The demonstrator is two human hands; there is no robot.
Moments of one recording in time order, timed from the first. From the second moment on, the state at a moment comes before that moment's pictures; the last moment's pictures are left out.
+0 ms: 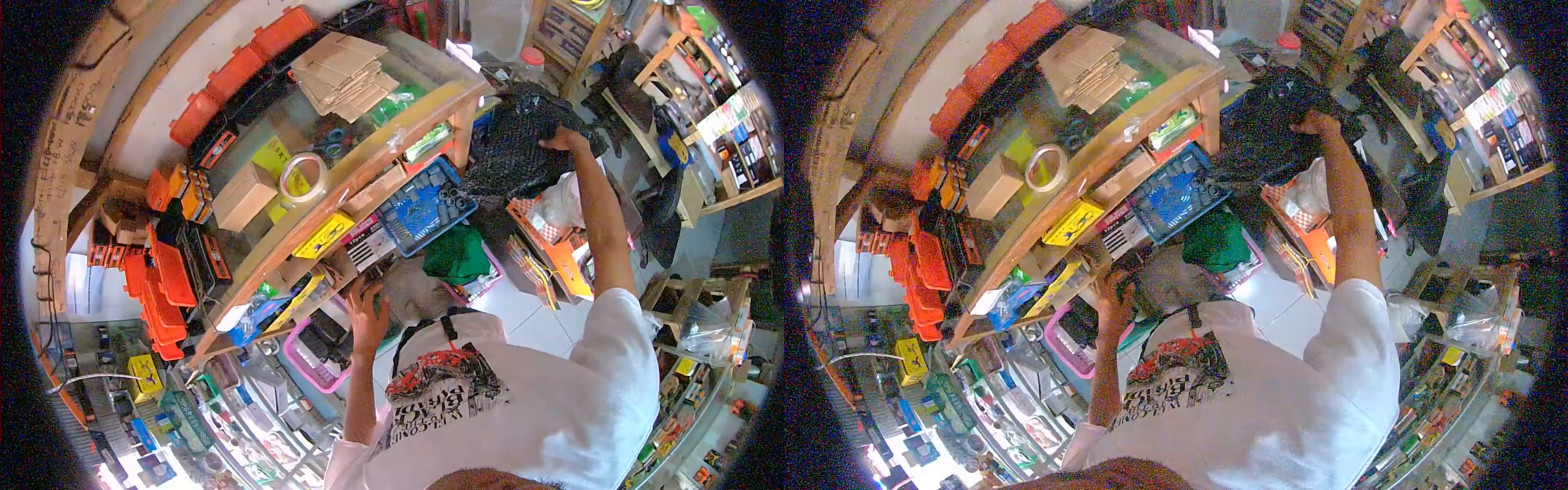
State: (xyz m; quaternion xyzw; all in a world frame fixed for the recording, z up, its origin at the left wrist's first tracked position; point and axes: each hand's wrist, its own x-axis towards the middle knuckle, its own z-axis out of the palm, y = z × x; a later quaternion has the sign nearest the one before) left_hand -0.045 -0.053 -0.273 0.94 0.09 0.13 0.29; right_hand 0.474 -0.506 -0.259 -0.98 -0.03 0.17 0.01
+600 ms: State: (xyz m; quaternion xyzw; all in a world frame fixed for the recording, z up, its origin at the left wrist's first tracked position) left_hand 0.023 -0.101 -0.258 0.93 -0.04 0.05 0.35; right_hand 0.418 -0.473 -0.147 -0.85 -0.25 -0.21 0.41
